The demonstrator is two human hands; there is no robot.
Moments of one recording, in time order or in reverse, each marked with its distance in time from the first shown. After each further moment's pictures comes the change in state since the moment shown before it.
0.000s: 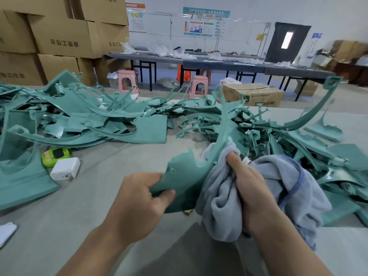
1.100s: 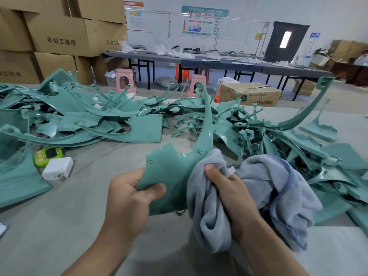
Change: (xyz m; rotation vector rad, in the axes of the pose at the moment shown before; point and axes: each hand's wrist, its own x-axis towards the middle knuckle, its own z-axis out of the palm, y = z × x) left_hand -0.001 0.007 0.021 -0.420 0.235 -0.239; right_hand 0.004 0.022 -0.007 -0.179 -0.182 -0.190
